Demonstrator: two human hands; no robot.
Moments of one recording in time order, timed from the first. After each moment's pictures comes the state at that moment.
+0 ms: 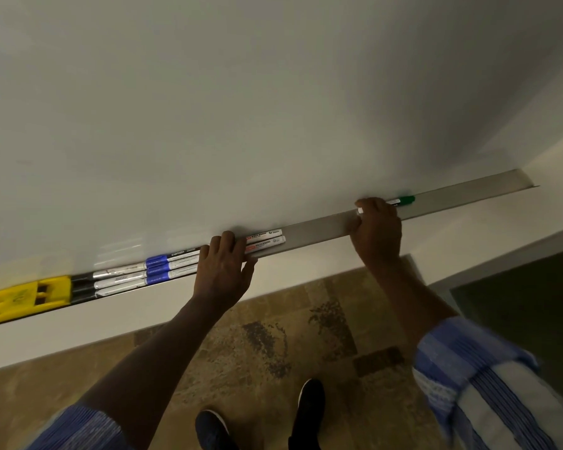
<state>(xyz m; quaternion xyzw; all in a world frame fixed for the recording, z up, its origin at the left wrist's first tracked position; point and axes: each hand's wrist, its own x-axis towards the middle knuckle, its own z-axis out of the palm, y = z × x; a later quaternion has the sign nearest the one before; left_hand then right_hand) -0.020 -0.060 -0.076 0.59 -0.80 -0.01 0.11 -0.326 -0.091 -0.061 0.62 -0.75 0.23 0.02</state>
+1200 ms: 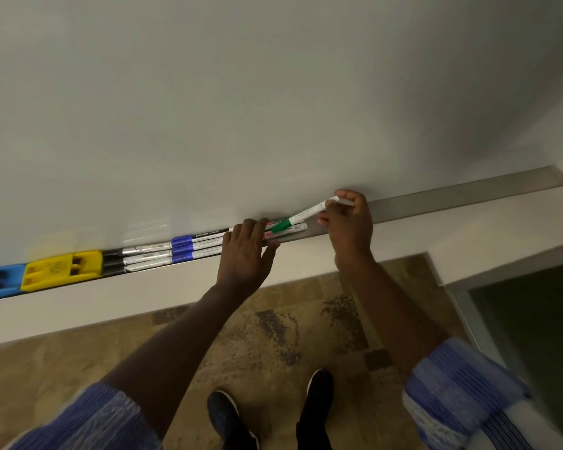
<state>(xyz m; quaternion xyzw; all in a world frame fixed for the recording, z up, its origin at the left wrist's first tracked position) -0.022 -0.047 -0.067 0.60 -0.77 -0.08 0.19 -0.217 -0.079 -0.030 0.30 -0.64 0.57 -0.41</state>
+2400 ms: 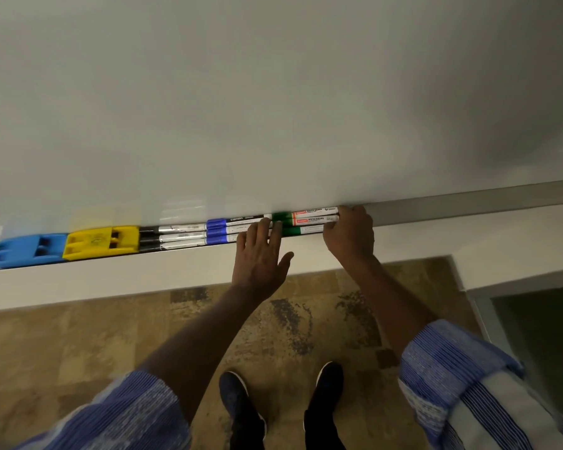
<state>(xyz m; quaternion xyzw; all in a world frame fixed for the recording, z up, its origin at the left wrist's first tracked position) 0.013 -0.021 -0.084 0.65 -0.75 -0.05 0.04 -0.168 -0.078 -0.059 0.60 -0.77 0.14 -0.18</state>
